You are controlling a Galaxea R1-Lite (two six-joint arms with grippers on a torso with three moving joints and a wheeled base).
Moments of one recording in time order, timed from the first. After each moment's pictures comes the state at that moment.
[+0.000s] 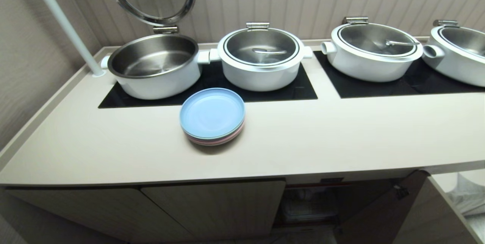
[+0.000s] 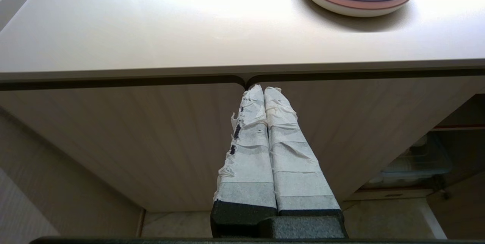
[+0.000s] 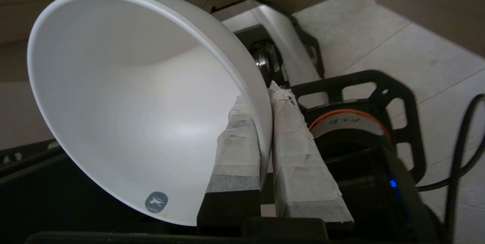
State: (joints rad) left arm 0.00 0.00 0.00 0.00 -0.01 -0.02; right arm 0.15 0.73 -0.66 0.90 0.08 0.52
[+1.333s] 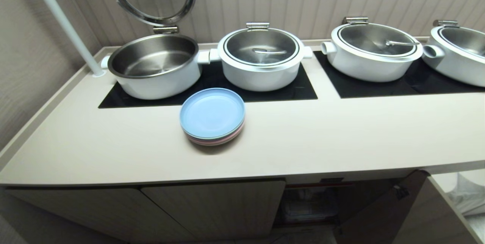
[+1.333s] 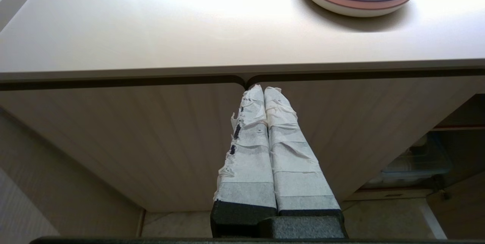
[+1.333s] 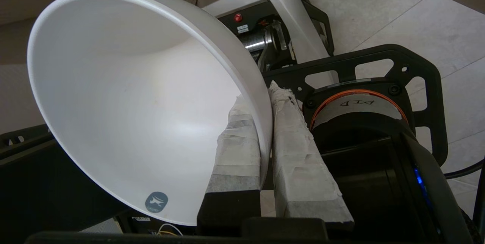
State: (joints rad) left arm 0.00 0.00 0.00 0.00 -0.01 -0.02; right arm 0.14 0.73 -0.58 0.88 0.15 0.53
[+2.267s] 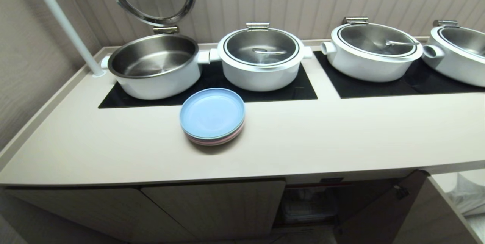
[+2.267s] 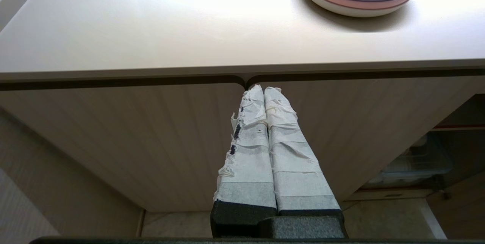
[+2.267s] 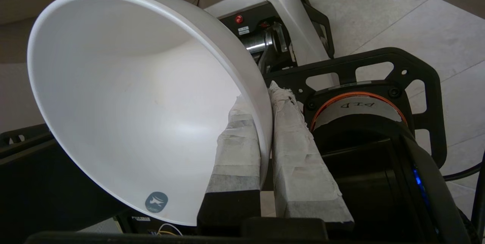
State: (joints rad) left arm 0.00 0.00 0.00 0.00 -0.01 -0.02; right arm 0.15 0.73 -0.59 0.88 0.14 0.52
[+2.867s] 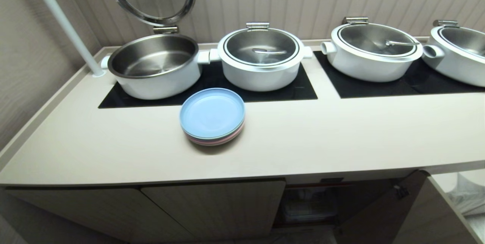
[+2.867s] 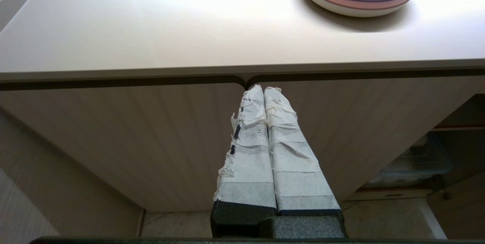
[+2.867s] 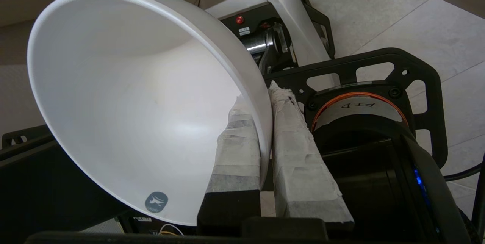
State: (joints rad) left arm 0.00 0.00 0.00 0.00 -0.01 -0.02; right arm 0.14 0.73 -0.59 0.88 0.15 0.52
